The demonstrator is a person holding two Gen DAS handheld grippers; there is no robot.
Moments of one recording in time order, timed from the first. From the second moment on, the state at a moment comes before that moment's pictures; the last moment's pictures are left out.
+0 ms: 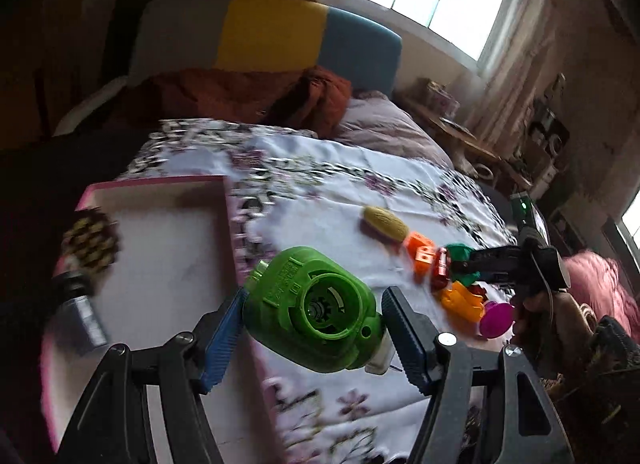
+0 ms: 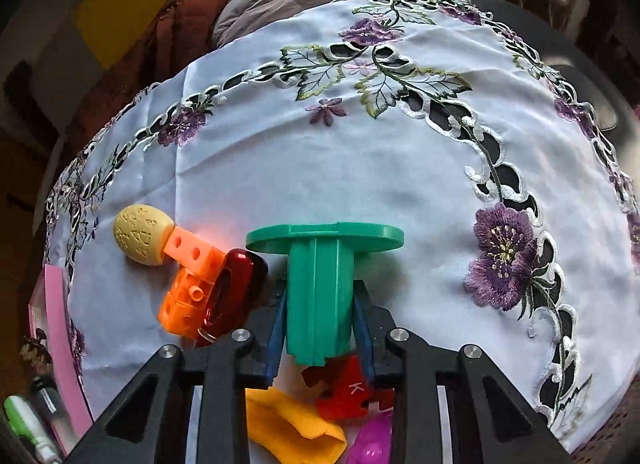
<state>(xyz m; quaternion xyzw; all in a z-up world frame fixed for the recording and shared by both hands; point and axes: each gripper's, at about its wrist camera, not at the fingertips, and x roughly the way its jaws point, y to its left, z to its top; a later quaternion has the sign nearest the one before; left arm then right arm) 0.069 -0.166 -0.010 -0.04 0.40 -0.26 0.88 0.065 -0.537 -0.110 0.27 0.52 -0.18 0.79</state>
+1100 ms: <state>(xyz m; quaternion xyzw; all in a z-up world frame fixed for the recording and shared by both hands) 0.161 -0.104 -0.061 0.04 0.45 -0.17 0.88 0.080 -0.519 -0.104 0.16 0.54 -0.18 0.81</state>
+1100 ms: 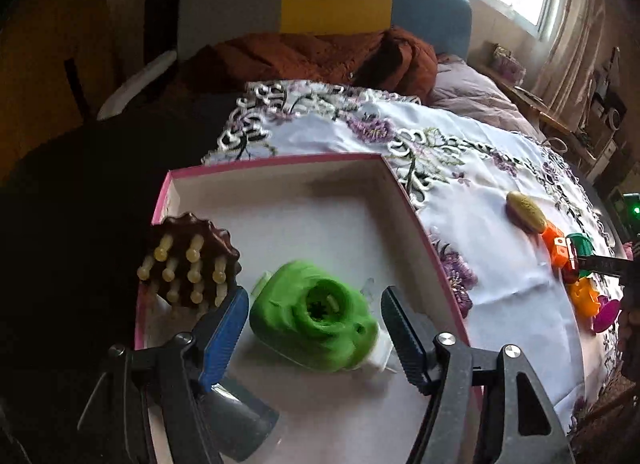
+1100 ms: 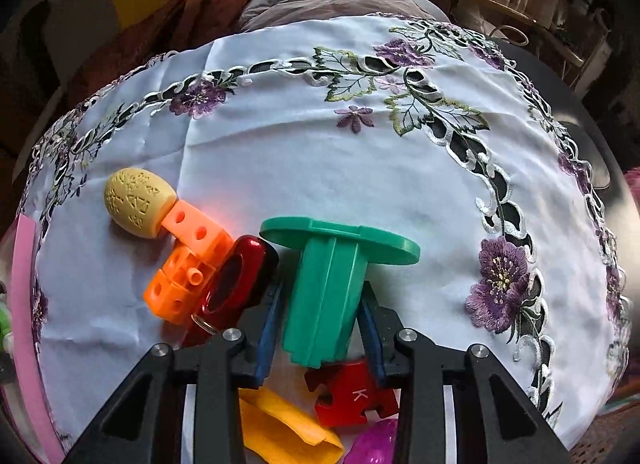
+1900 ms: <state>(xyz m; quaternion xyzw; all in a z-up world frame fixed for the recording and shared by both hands) 0.061 -0.057 -0.011 -0.01 0.40 -0.11 0.91 0.079 -0.515 -0.101 0.14 0.54 -0.18 0.81</state>
